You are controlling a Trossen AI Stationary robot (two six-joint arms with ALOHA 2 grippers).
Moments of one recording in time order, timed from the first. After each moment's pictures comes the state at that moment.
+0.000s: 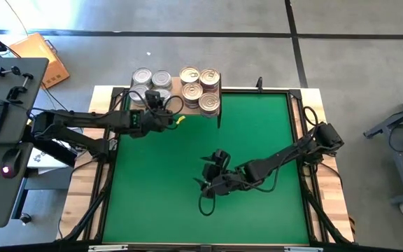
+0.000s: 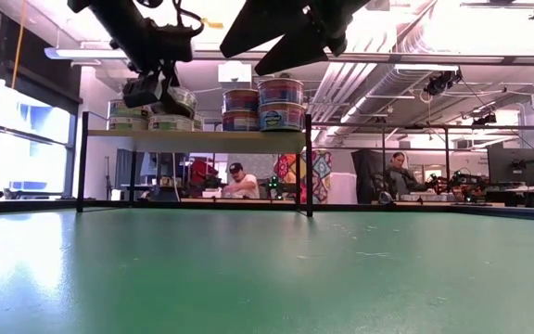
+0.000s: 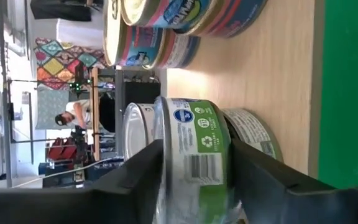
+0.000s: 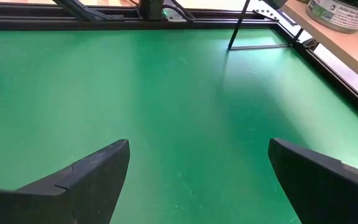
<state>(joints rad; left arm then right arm) 0.13 1.24 0.89 -0.47 -0.95 0.70 0.41 1.82 1.29 -0.15 0.68 0.29</state>
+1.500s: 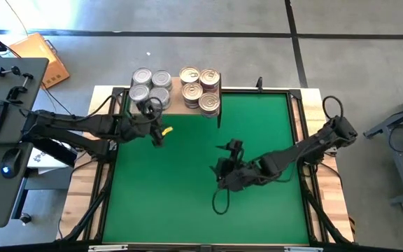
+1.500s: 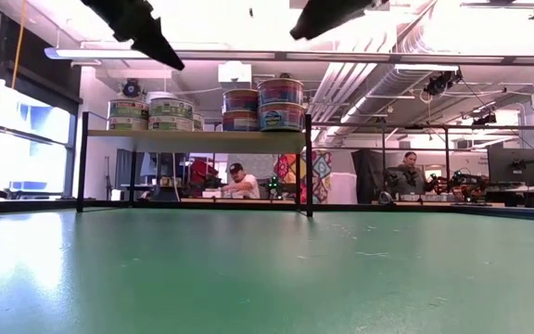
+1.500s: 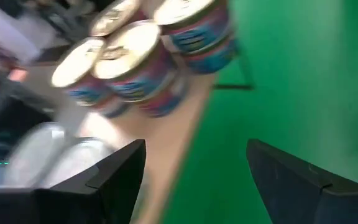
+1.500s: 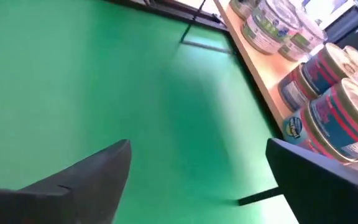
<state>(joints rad) -0.05 1.04 0.89 -0.52 -0.69 0.11 0.42 1.63 1.29 -0.47 0.82 0.13</state>
